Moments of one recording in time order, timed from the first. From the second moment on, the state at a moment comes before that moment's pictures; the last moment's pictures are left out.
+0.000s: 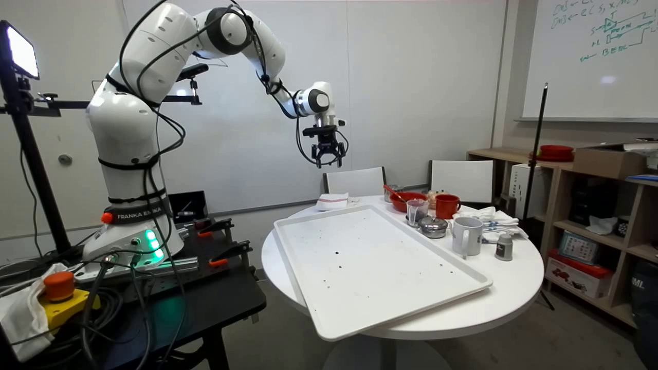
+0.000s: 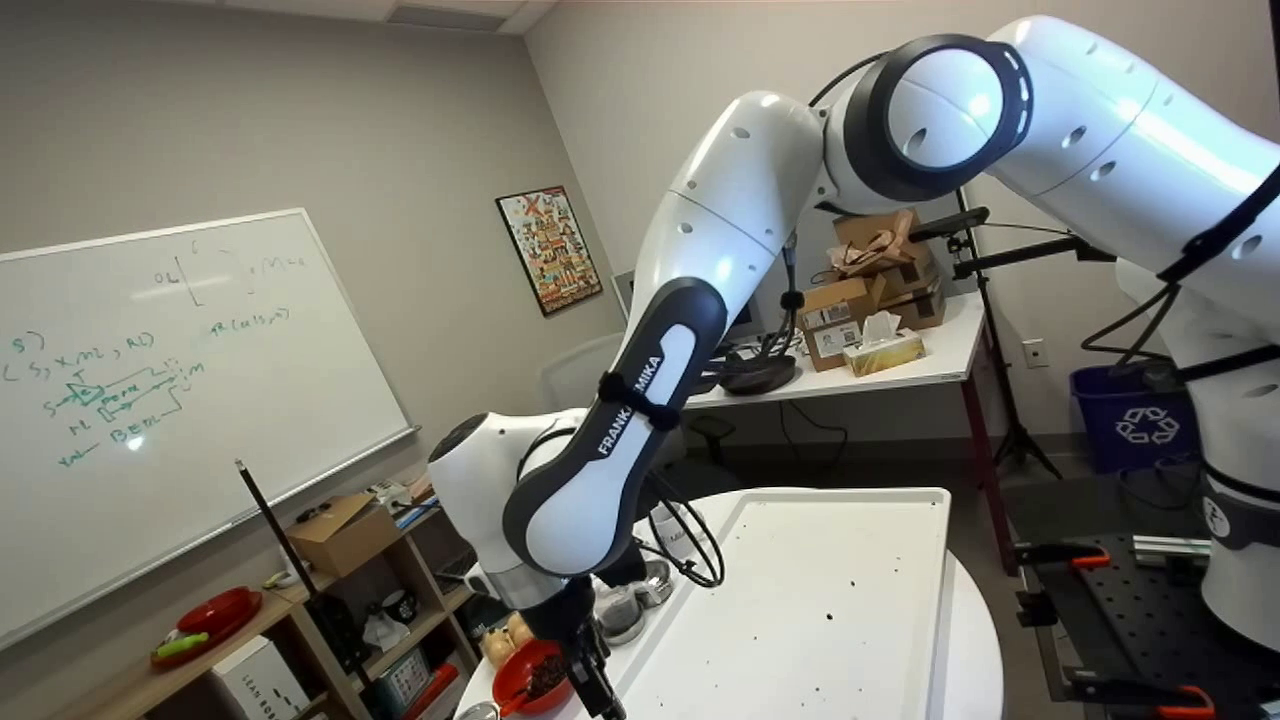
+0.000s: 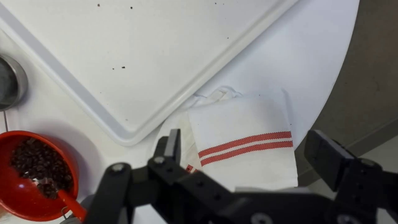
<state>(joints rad) 0.19 0.64 0.09 -1.60 -0.21 2.20 -0.19</state>
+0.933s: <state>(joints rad) 0.22 0.79 0.12 -1.44 -0.27 2.12 -0.39</state>
